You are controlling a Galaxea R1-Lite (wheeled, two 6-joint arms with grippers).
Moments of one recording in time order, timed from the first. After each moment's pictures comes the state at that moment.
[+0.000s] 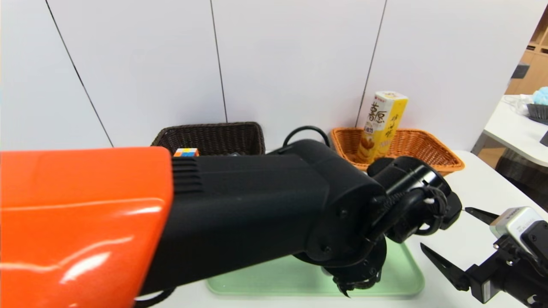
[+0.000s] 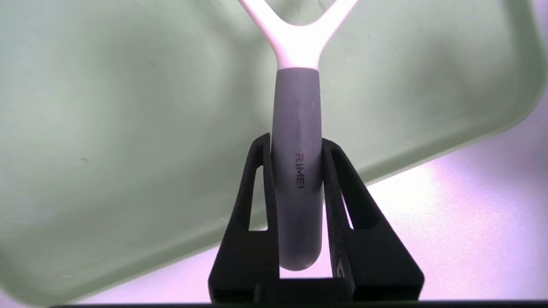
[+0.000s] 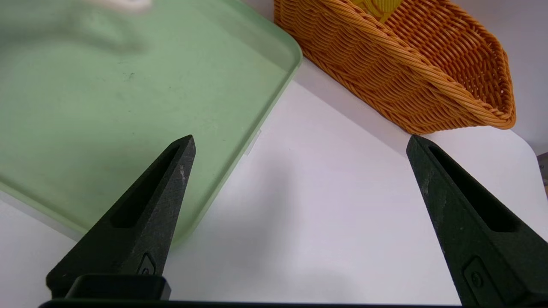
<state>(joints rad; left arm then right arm) -1.14 2.17 -1.97 0.81 0.41 -0.62 0.29 1.25 -0.03 -0.98 -0.02 -0.44</state>
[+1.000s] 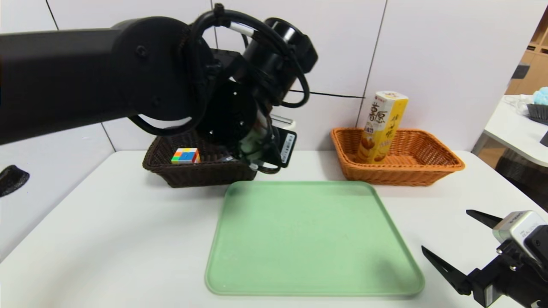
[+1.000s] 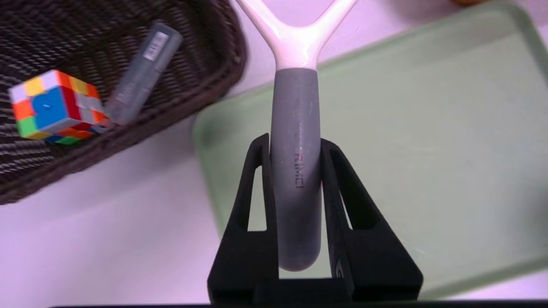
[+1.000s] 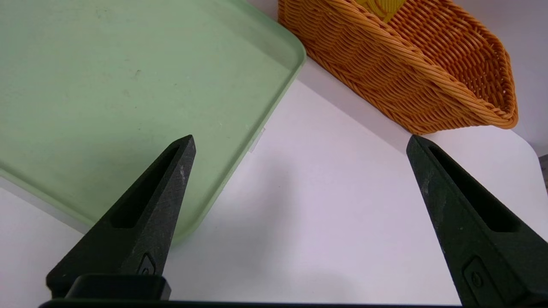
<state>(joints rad) -0.83 1.96 -1.97 0.73 0.48 -0.24 0.29 1.24 -0.02 -0.98 -0.02 -0.44</state>
